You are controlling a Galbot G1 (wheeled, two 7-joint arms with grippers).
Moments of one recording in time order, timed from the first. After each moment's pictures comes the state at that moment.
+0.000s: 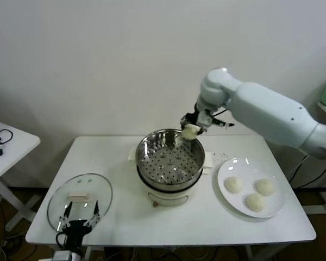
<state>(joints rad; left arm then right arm) 1.69 -1.53 -0.69 -1.94 0.00 -0.07 -0.02 0.38 1.12 -0.92 1.27 -0.51 0.56 -1.21</state>
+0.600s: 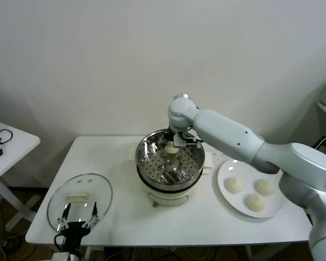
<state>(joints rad) 1.69 -1.52 -0.70 -1.94 0.00 -0.07 -0.02 0.20 1.30 -0.81 1.09 -0.83 0.68 -1.16</state>
